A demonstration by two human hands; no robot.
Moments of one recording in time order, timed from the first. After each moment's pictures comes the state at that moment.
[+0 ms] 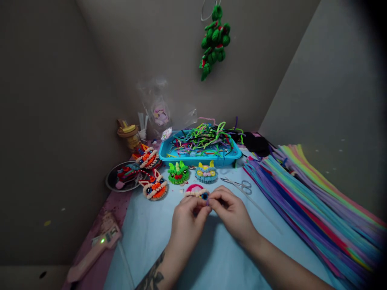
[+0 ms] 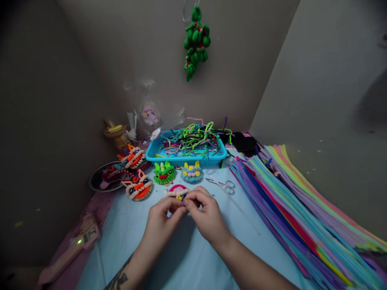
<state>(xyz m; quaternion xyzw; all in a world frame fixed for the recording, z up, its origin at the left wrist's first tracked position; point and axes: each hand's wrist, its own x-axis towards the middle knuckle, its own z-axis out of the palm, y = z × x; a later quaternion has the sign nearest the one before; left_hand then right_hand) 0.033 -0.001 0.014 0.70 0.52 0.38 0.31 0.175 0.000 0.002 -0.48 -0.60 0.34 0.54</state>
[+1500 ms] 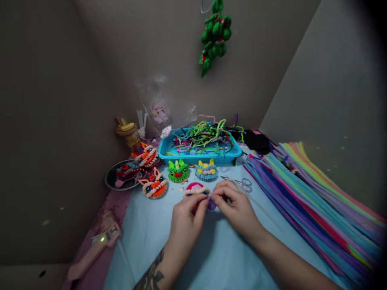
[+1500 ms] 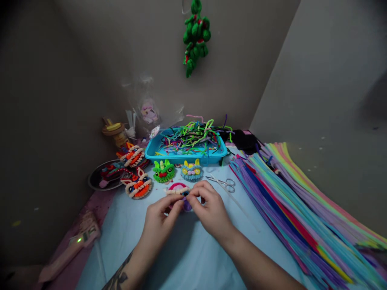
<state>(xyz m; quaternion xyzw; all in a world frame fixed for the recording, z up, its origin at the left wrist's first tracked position) 0.033 -0.004 0.016 0.68 0.49 0.41 0.37 0.188 0.002 0.009 -0.49 -0.65 0.28 0.51</state>
